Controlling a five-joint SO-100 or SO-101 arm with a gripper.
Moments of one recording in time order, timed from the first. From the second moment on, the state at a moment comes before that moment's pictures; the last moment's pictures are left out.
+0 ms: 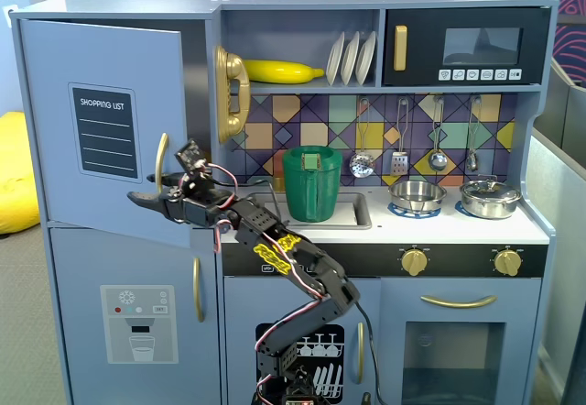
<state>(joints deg) -62.8 140.2 111.7 16.5 -112.4</state>
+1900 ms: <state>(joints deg) -22.5 164.6 141.3 43.1 -101.5</state>
